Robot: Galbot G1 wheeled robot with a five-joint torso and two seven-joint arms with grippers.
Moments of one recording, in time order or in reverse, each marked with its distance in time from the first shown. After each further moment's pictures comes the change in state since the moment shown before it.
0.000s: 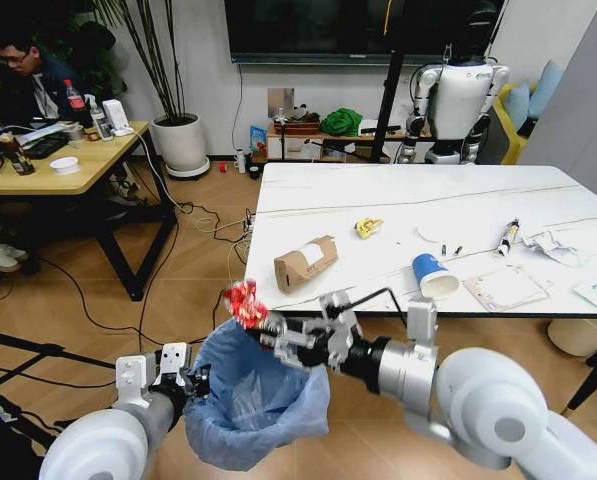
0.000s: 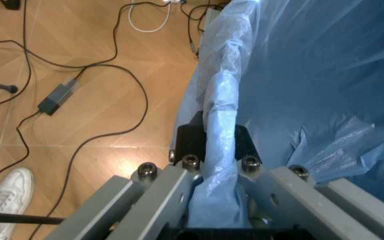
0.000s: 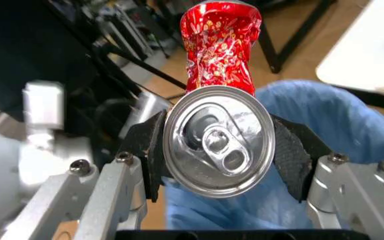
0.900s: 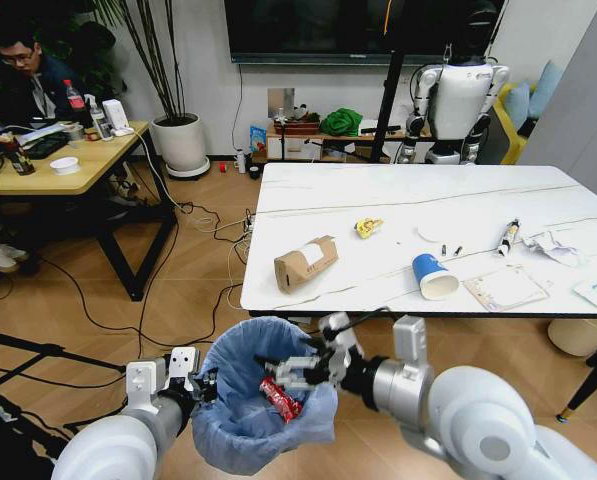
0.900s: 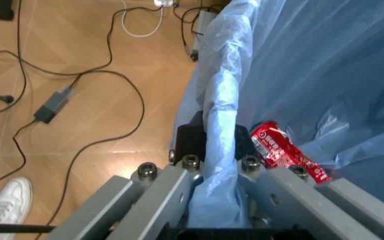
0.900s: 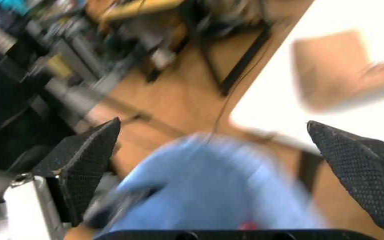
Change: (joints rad) left arm 0.026 -0.010 0.026 -0.007 0.103 0.000 0.065; right arm 0.035 0.014 0.124 -0.046 -0.042 -0.020 0.058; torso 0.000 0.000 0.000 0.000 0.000
